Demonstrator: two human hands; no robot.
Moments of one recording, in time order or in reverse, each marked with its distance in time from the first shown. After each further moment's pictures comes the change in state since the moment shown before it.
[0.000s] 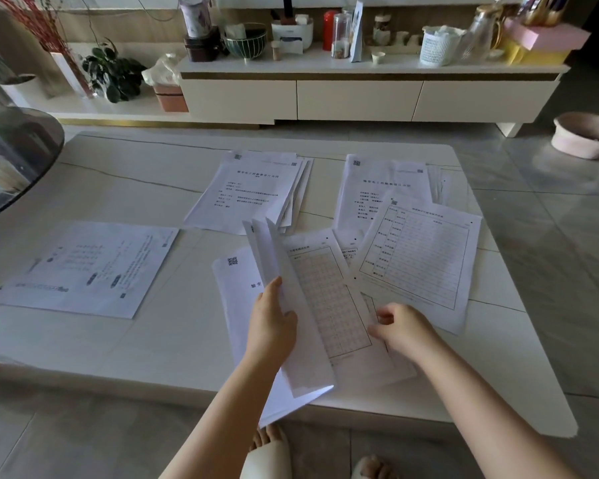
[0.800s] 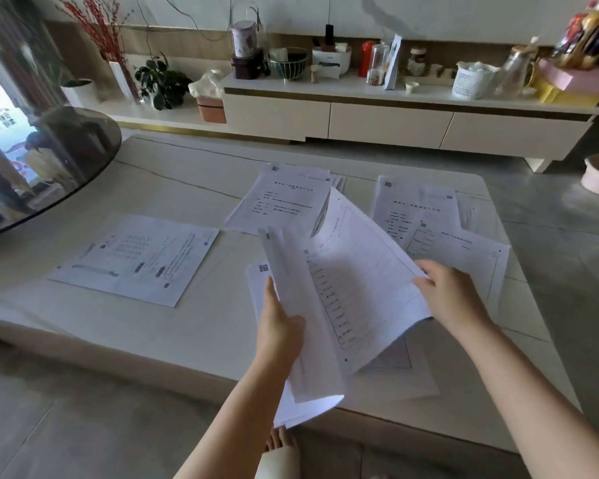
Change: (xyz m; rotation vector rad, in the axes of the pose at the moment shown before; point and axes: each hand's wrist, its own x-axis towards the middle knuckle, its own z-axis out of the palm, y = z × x) left_hand -0.023 0.001 -0.044 -0.260 0.058 -0.080; right_hand 0.001 -0.043 -0.048 0.001 0.350 -0.351
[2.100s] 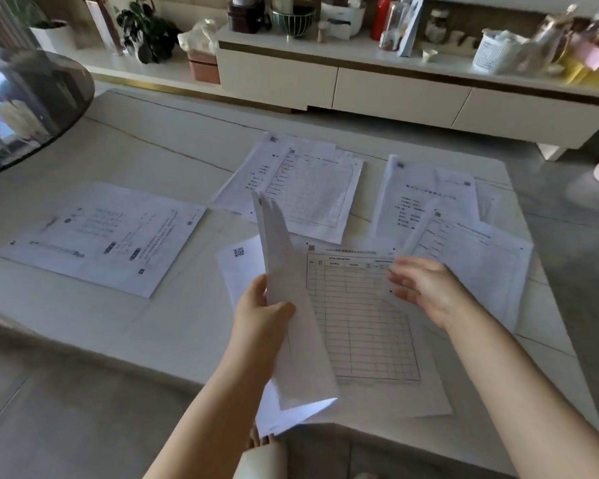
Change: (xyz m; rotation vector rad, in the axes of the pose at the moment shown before) left_hand 0.026 0.001 -0.009 -0.371 0.001 -0.095; right_hand 0.057 0.010 0.057 0.814 -0.184 0.496
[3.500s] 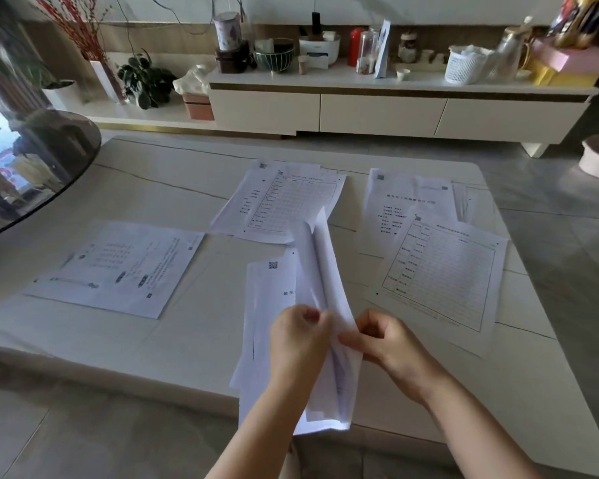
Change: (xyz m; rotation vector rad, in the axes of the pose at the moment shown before) left_hand -0.029 -0.018 0.046 0.652 0.086 0.239; right_hand -0.096 0.042 0.013 -0.054 -0.359 -0.174
